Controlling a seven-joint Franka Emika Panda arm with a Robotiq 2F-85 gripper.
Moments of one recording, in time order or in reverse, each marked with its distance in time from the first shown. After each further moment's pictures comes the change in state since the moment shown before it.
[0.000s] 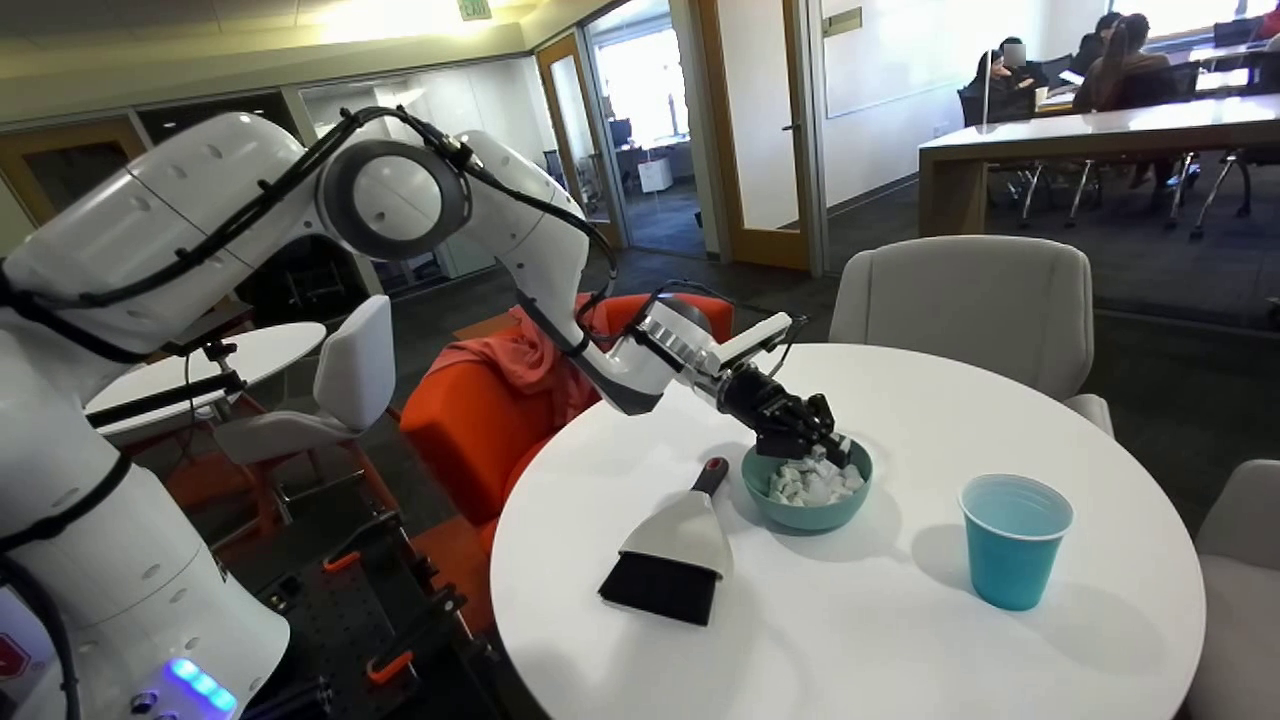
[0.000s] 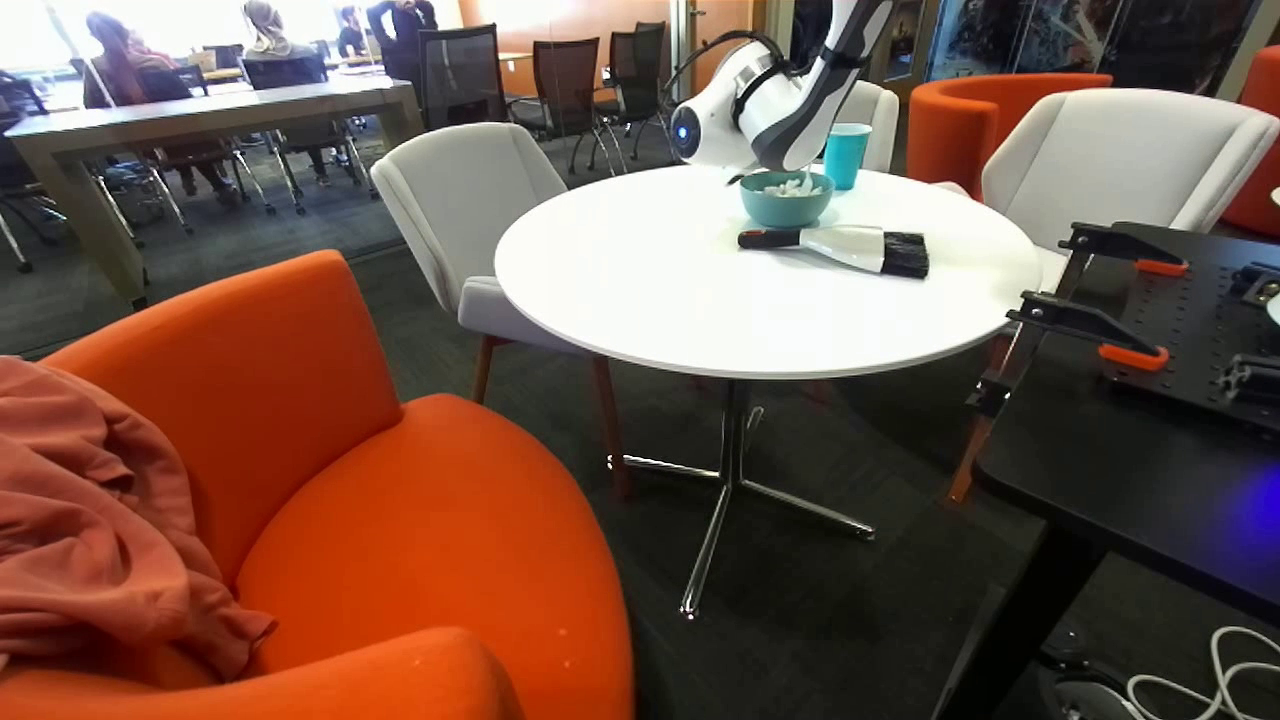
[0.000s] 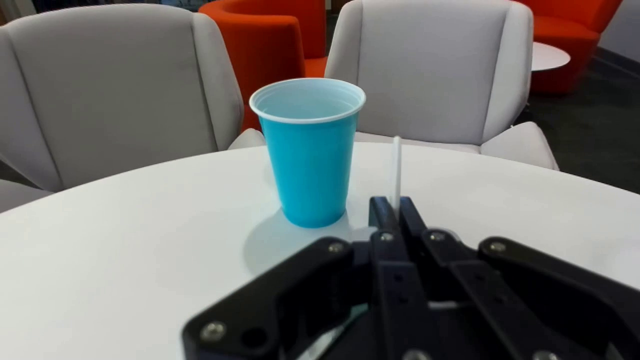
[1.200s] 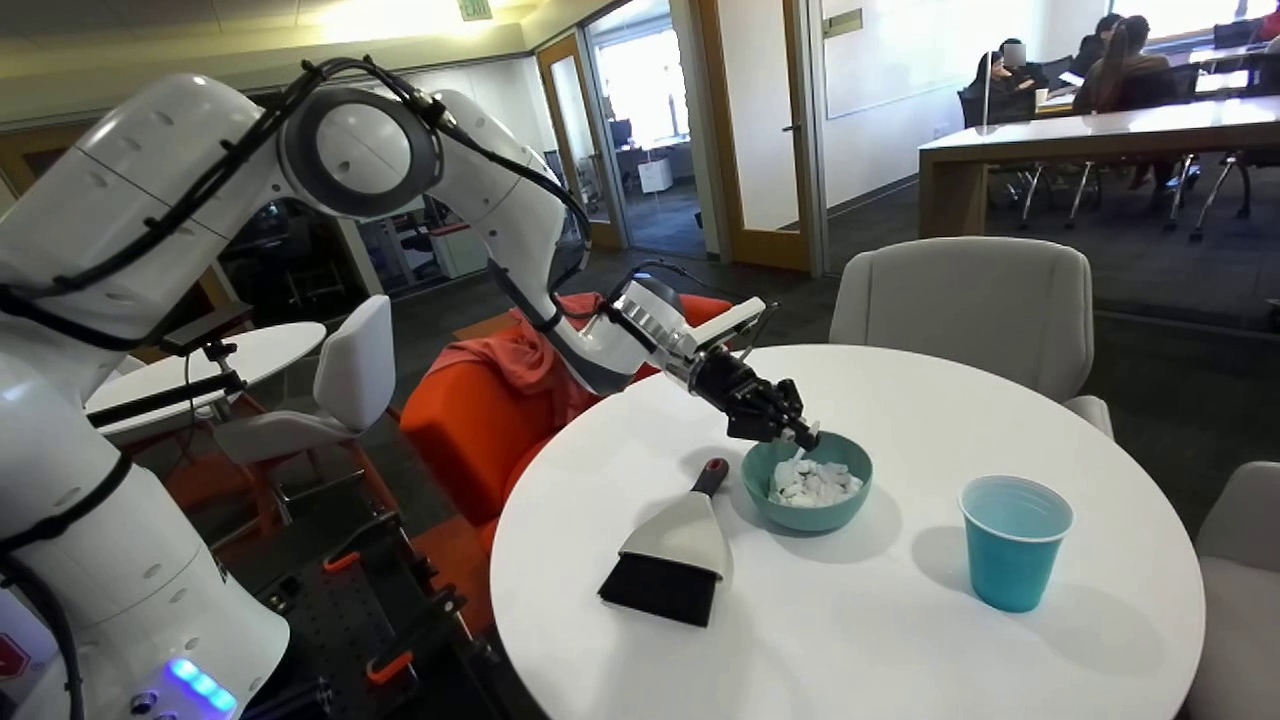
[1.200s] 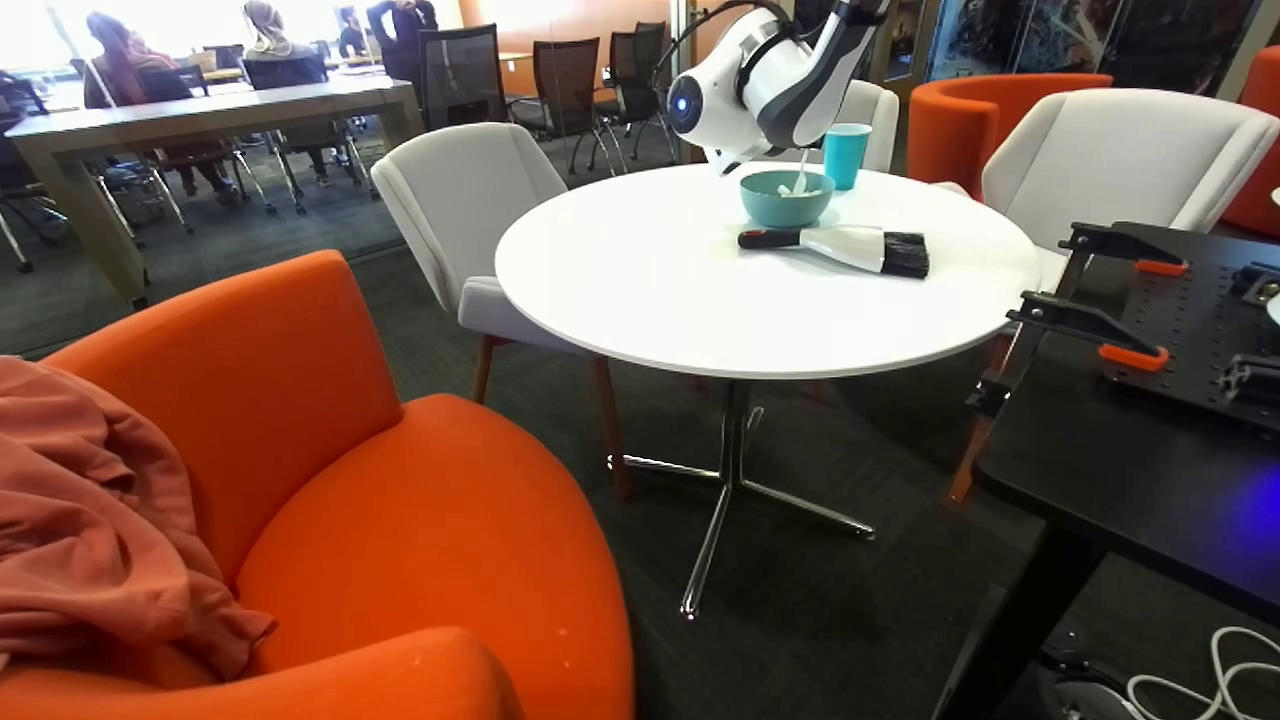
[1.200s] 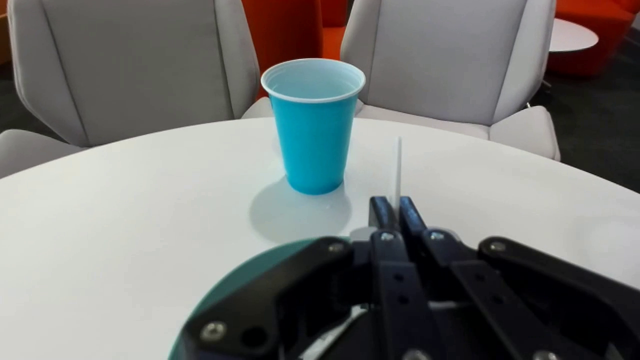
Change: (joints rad) arm 0.011 -0.149 0.040 -0.184 -0.010 0.060 -0.005
